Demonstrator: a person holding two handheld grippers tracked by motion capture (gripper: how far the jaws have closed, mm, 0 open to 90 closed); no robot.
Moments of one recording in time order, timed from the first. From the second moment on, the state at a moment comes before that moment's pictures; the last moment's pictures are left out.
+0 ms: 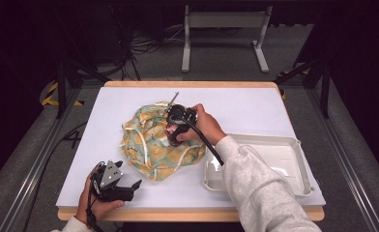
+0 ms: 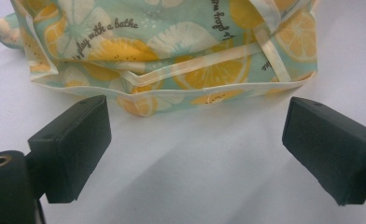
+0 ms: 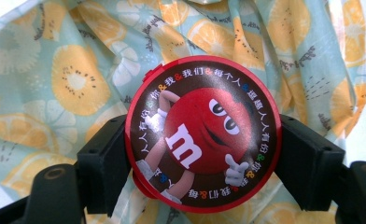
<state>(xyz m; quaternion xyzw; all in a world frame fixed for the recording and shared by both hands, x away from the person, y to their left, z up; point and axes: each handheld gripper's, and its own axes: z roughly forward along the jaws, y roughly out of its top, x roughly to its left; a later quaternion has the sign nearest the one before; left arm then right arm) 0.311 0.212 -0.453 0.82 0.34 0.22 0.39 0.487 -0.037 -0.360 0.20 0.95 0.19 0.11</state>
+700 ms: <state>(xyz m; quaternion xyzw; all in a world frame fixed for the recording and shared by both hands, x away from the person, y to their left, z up) 0.312 0.211 -0.452 0.82 0.34 0.23 0.40 0.458 -0.056 -0.323 0.18 0.95 0.20 0.14</state>
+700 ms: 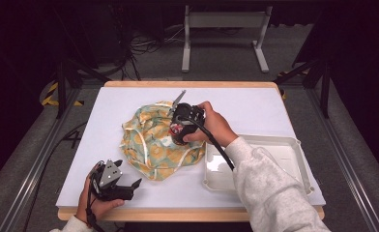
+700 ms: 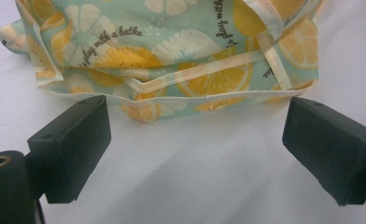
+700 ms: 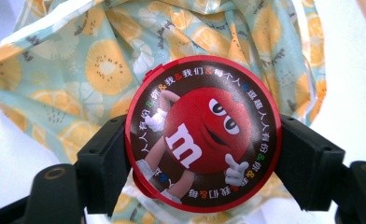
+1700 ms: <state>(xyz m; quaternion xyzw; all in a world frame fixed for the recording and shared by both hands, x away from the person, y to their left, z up) 0.315 0.206 -0.452 0.83 0.34 0.23 0.39 0.418 -0.142 -0.292 0.20 0.94 0.20 0.17</state>
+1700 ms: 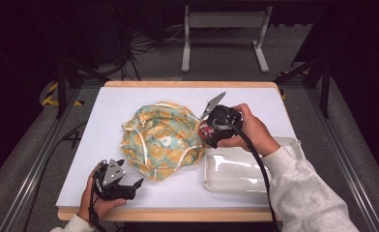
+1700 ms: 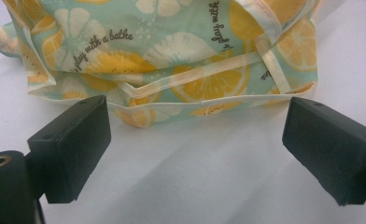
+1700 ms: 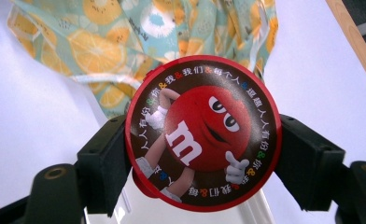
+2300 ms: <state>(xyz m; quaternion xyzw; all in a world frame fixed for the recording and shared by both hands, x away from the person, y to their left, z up) 0.316 0.203 -0.452 0.83 0.33 0.23 0.39 0.399 -0.194 -0.308 0.21 0.95 0.17 0.15</state>
